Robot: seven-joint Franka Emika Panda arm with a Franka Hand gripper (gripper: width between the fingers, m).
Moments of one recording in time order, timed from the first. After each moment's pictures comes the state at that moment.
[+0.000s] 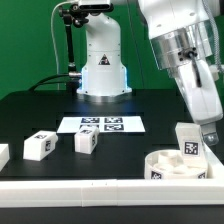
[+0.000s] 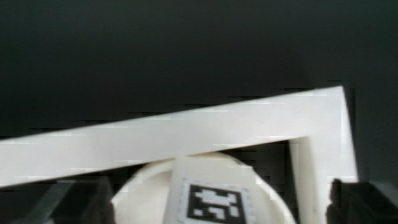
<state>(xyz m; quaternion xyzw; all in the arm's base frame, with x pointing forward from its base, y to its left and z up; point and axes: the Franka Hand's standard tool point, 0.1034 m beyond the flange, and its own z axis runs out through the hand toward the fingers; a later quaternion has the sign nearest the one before) 0.626 0.126 0.087 -0.64 0.75 0.07 0.15</state>
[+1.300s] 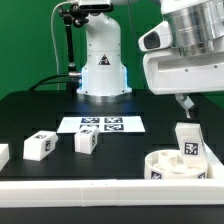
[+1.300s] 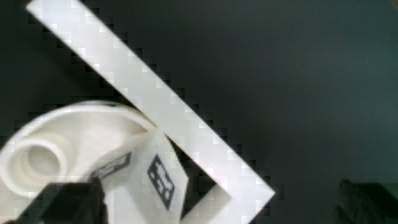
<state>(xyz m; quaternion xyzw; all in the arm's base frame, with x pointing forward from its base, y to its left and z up) 0.630 0.134 0.107 -0.92 0.36 0.04 0.14</state>
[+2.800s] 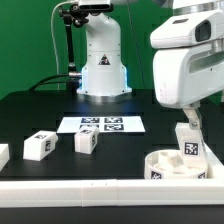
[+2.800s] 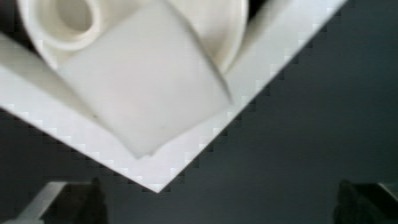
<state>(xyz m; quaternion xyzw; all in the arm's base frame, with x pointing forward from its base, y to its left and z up) 0.632 0.124 0.103 -0.92 -0.39 -0.05 0.05</state>
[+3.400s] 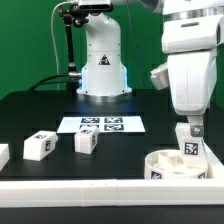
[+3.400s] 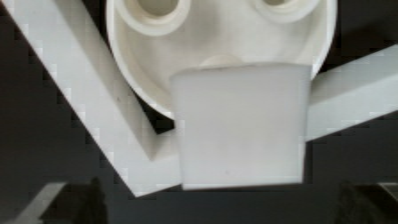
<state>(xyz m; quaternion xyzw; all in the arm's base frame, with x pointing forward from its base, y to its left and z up) 0.631 0.110 0.092 -0.84 -0.54 -0.05 0.04</state>
